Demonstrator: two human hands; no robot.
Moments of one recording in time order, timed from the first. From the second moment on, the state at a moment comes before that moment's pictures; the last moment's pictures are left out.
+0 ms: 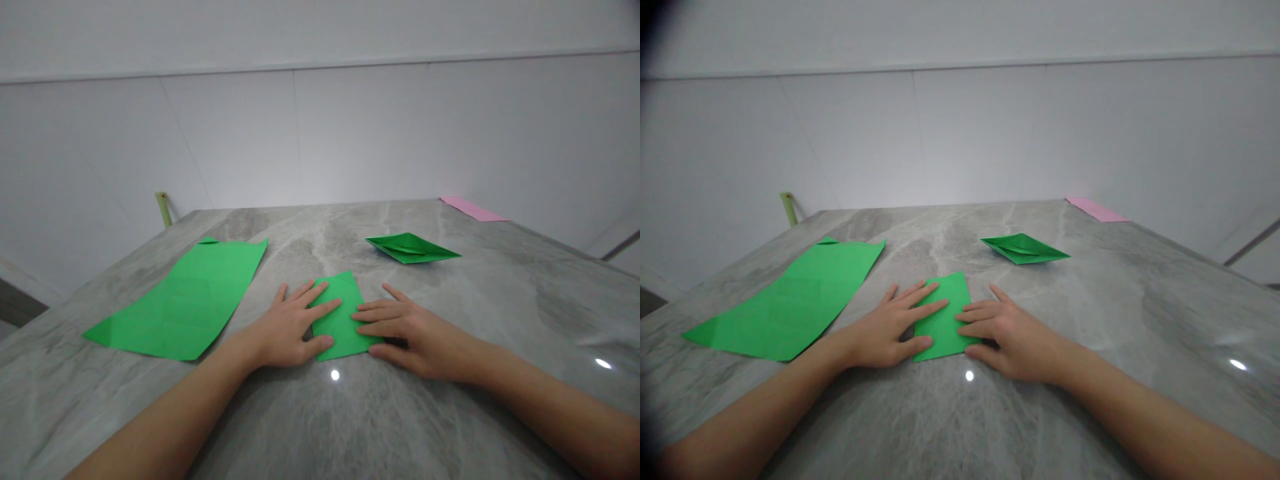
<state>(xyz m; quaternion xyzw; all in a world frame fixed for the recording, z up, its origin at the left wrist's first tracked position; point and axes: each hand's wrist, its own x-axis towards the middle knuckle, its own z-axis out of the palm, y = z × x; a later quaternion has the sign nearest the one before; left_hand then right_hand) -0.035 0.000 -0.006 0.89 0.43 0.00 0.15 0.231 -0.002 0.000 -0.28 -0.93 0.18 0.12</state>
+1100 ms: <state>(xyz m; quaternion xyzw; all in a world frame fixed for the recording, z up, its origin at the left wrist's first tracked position) -0.038 -0.004 -0.002 0.91 0.35 0.03 0.21 0.233 -0.003 0.005 -0.18 -0.95 0.25 0.10</state>
